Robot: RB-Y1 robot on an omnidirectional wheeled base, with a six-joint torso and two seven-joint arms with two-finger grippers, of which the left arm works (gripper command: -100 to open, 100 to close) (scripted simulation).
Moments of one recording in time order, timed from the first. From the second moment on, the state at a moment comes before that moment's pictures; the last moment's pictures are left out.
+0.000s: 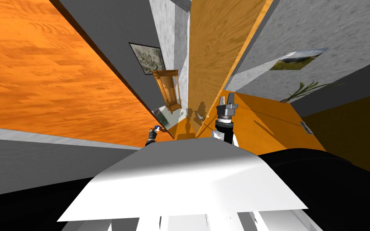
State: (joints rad) arm 0.05 0.37 0.05 -0.62 0.08 -0.95 0.32
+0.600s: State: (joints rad) arm 0.10 0.42 0.00 -0.61 0.05 -1.04 0.39
